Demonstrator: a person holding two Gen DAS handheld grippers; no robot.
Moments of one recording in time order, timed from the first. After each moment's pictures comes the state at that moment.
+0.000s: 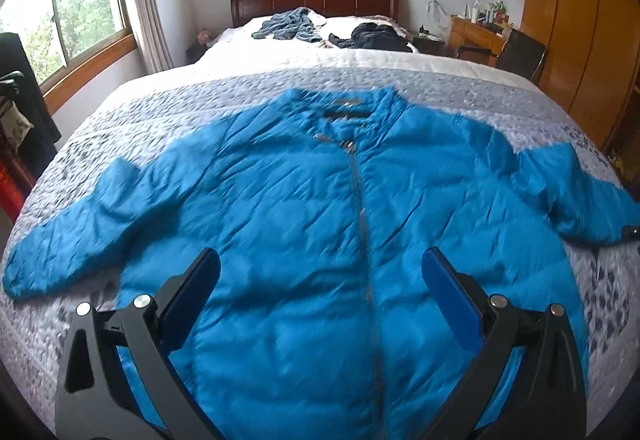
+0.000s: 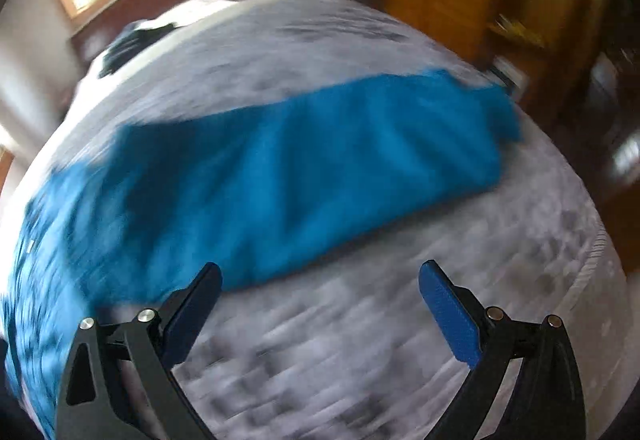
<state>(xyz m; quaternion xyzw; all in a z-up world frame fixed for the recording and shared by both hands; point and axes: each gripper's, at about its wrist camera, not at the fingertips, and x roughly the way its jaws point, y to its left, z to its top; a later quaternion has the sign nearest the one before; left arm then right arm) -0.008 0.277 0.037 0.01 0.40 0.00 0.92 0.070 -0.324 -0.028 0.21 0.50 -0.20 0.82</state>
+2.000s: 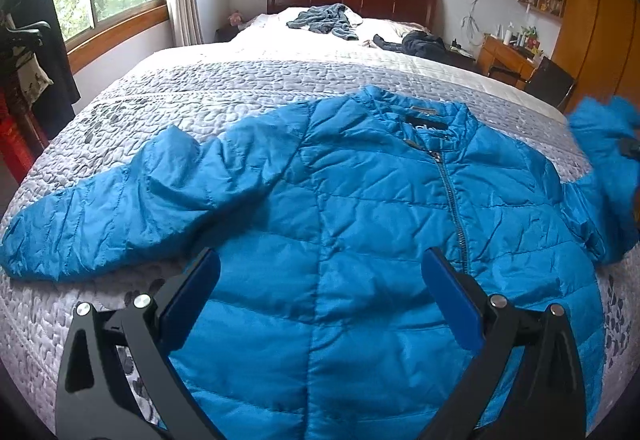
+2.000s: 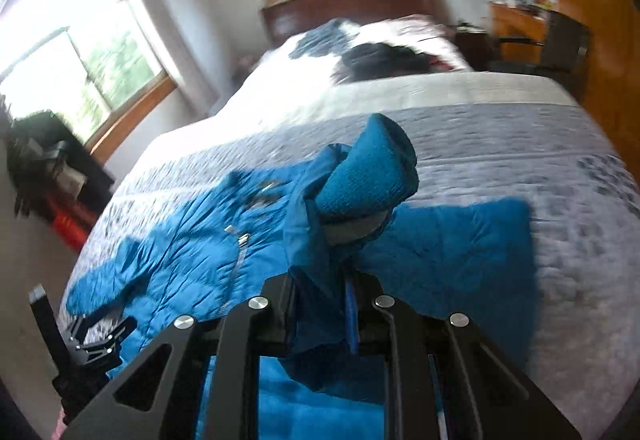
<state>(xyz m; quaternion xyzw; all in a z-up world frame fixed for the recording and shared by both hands) -0.011 0.387 0.026 -0.05 0.41 0.04 0.91 0.167 -0.036 0.071 0.10 0.42 0.14 0.89</state>
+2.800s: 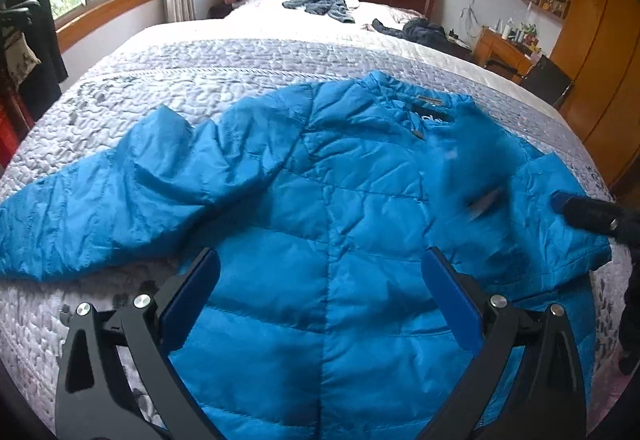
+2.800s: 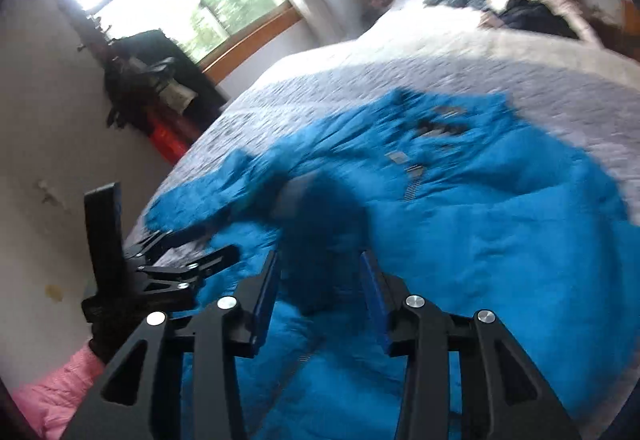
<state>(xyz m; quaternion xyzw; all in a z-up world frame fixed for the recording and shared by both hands) 0.011 0.397 0.014 -0.08 0.45 0.01 0.89 0.158 0.051 0.027 0.07 0.45 0.35 0.82</state>
